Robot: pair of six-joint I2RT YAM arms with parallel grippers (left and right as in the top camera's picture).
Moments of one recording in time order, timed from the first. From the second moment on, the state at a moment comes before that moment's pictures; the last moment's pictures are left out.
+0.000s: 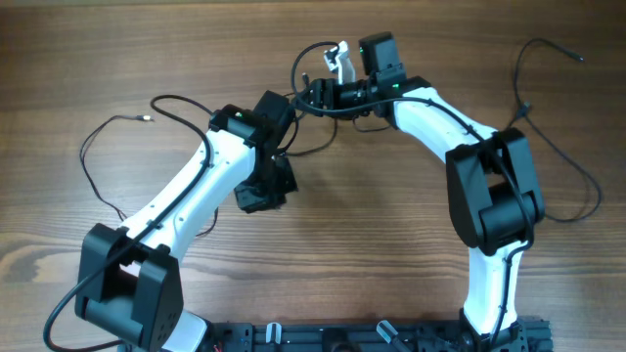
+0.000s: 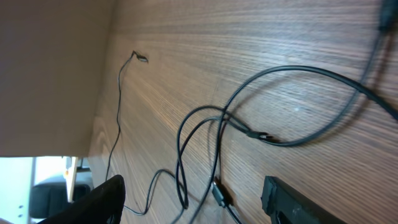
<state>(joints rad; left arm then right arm) -0.45 1.69 1.27 -1.23 0.15 -0.75 0.37 2.16 1.50 -0.20 -0.83 0.44</state>
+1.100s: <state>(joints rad) -0.29 1.69 1.27 -1.22 -0.09 -0.77 0.69 2.26 1.49 -0.14 -0.44 0.52</state>
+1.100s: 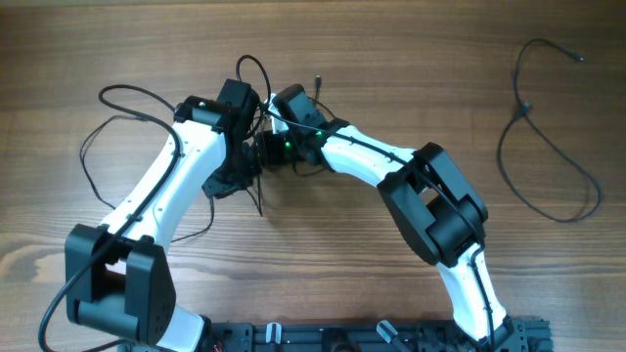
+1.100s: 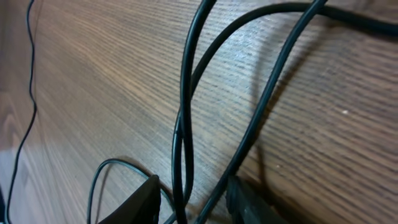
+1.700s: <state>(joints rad) -0.29 1.69 1.13 -1.03 0.11 -0.74 0.63 2.25 1.49 -0.19 -0.51 0.51</state>
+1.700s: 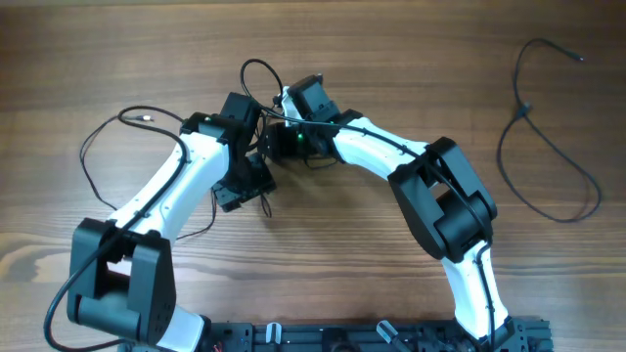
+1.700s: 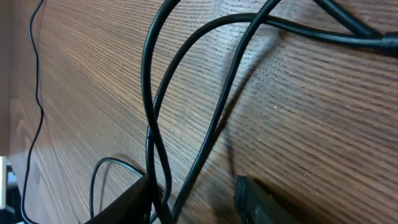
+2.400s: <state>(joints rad) -0.29 1.69 1.11 -0.96 -0.09 -0.73 0.61 2.25 1.49 -0.17 -0.64 0.51</state>
